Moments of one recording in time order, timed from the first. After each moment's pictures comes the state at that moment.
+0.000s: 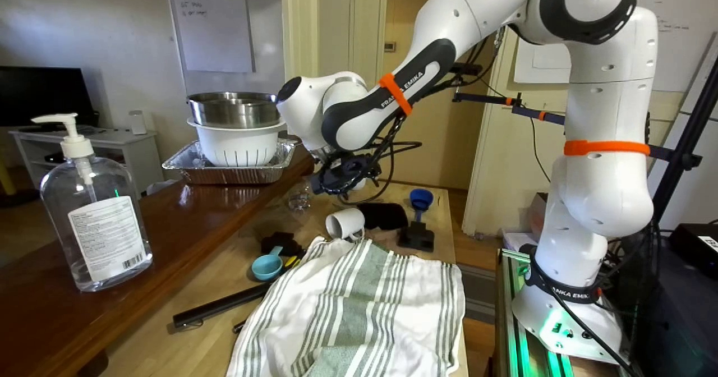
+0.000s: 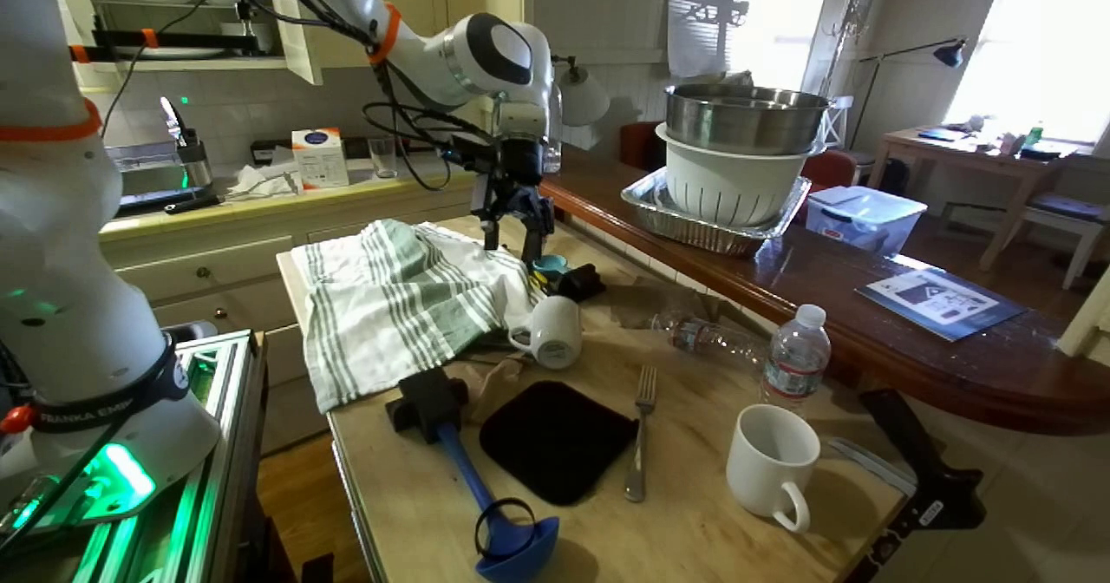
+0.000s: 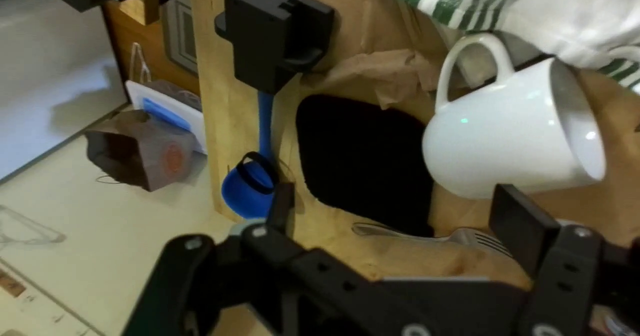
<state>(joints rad) 0.03 0.15 0.16 -2.07 -0.55 1.76 1.54</state>
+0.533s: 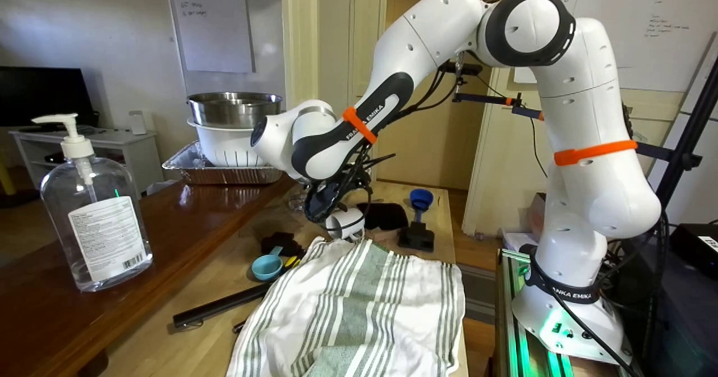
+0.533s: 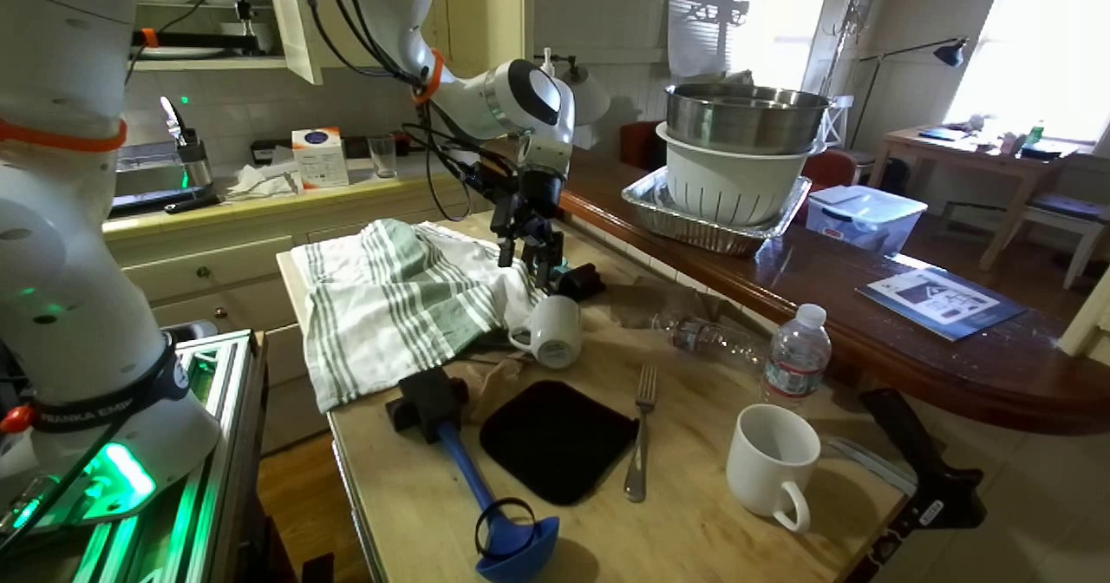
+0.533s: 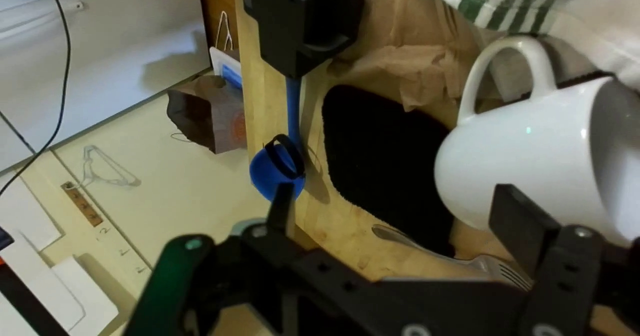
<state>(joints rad) 0.14 0.40 0.09 -1.87 -0.61 1.58 1.51</state>
